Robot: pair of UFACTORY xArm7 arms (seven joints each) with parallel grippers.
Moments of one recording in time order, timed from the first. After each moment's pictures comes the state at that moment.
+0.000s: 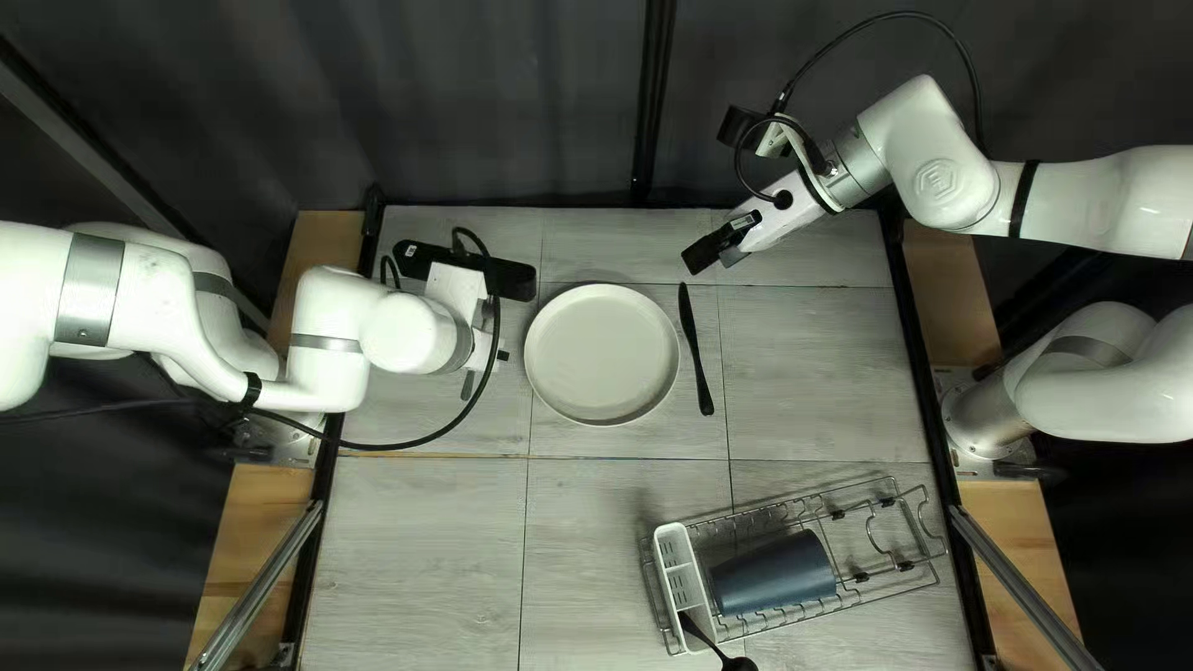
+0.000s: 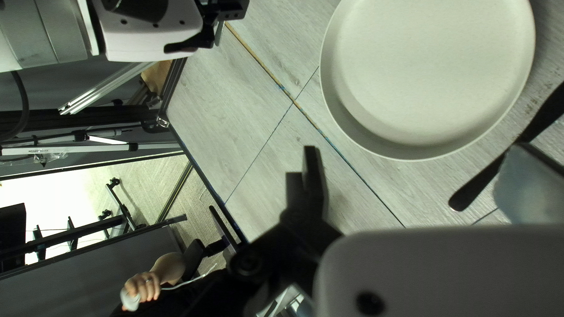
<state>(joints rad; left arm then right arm) 0.47 -0.55 -0.50 0.39 0.09 0.80 -1.43 -0.79 -0.43 0.39 0.67 1.04 0.67 -0.13</state>
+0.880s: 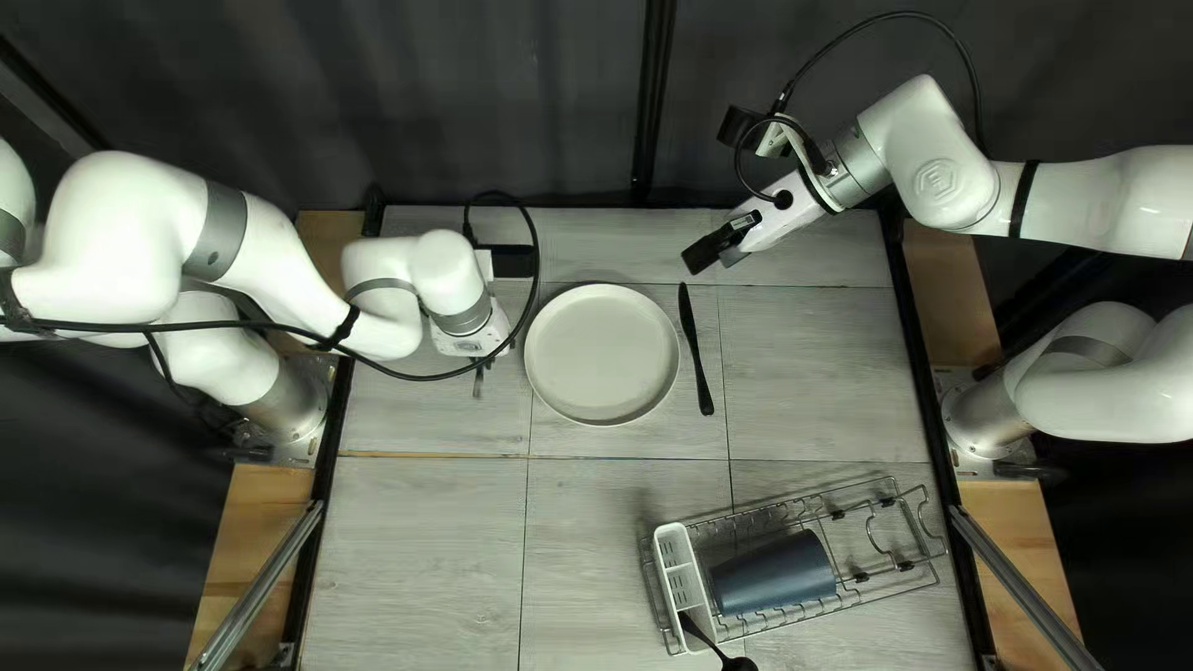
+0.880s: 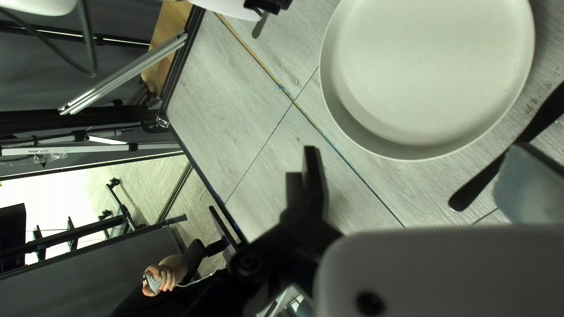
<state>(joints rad) 0.49 -0.27 -0.29 0.32 -0.19 0.55 -1.27 -0.79 -0.43 0.39 0.67 1.04 0.67 -0.13</state>
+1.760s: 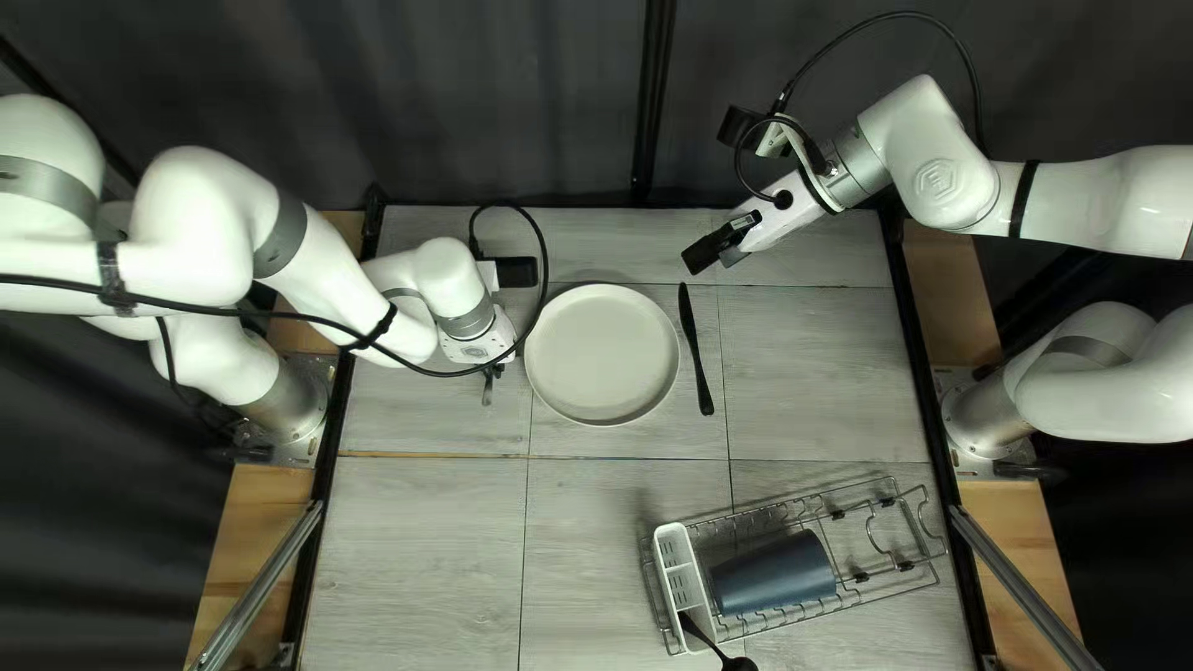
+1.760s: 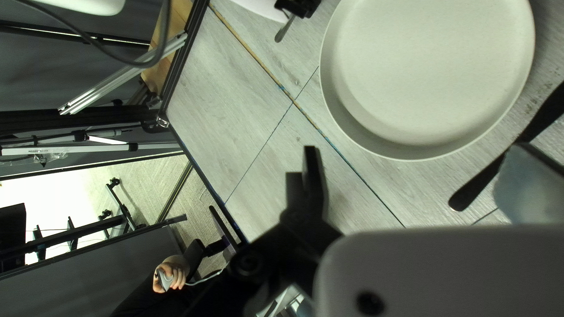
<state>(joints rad) 0.47 -0.06 -0.22 0.33 -0.34 0.33 -1.03 -0.79 -0.43 0.39 0.67 1.04 0.67 -0.13</state>
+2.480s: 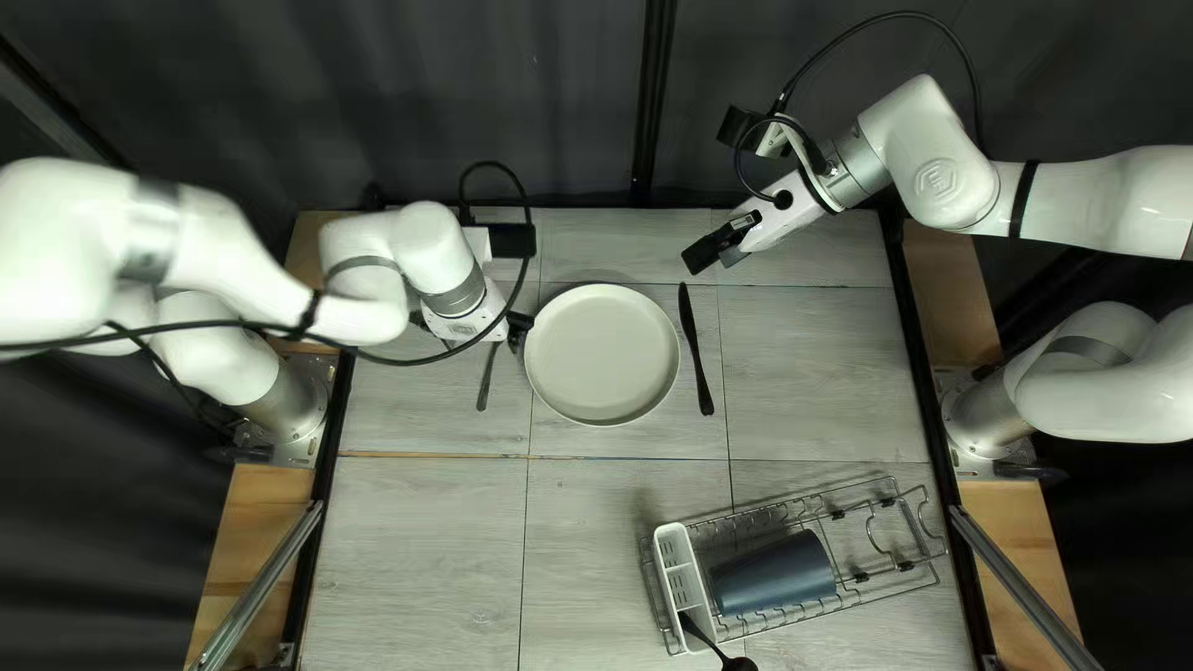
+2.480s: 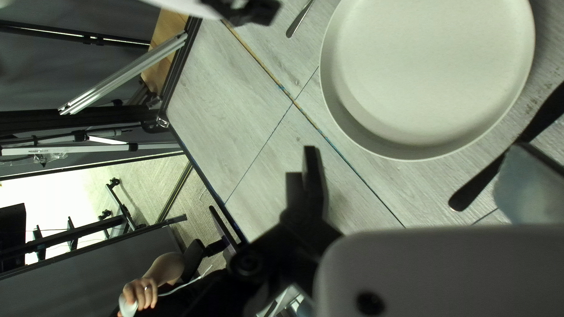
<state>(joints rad) 0.47 -0.58 -0.40 0.52 -0.09 0.96 -1.23 -0.79 -0.43 0.39 0.67 1.04 0.67 -0.13</state>
